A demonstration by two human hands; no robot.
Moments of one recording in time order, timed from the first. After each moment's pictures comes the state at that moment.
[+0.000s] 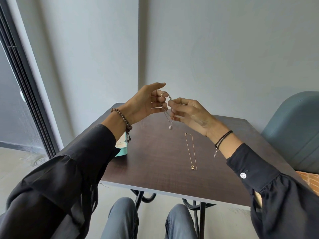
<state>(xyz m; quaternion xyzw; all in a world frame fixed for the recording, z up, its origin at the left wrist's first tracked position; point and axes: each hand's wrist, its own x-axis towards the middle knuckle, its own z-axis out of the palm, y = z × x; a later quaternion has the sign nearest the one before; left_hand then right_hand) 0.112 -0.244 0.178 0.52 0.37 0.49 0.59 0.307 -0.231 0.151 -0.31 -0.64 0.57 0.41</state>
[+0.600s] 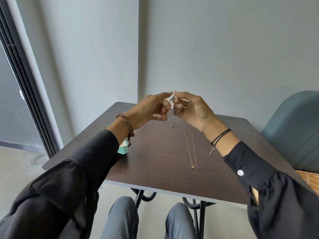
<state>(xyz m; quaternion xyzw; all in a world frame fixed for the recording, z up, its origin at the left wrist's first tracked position) 0.121 -0.247 0.161 0.61 0.42 0.43 0.52 0.299 -0.231 0.161 -0.26 -0.53 0.65 0.48</state>
